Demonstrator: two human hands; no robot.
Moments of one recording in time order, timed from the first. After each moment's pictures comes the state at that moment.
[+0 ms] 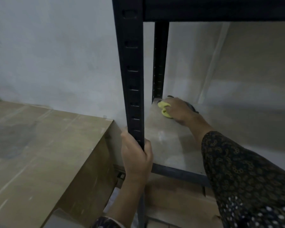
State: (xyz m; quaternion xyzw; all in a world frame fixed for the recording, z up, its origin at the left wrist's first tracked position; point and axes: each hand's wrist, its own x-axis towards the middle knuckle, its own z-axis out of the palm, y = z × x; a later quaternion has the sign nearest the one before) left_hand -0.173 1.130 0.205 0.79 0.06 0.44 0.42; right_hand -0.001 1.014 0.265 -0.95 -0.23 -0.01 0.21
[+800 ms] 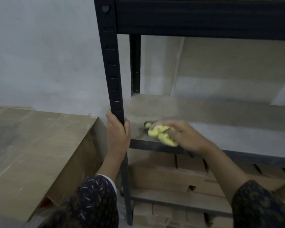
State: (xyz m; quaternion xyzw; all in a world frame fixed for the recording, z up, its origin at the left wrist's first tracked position) left_hand -0.189 1.129 0.214 0.81 0.01 0.42 0.42; right_hand -0.199 0.922 0.281 -0.85 -0.29 0.05 0.43
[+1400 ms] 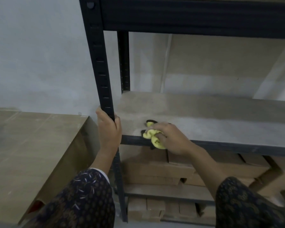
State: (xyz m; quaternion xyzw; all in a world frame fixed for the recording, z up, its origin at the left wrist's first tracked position) left_hand -0.189 1.129 0.212 0.81 0.03 0.42 0.41; right_hand -0.217 0.922 0.259 -0.93 -0.25 0.02 0.26
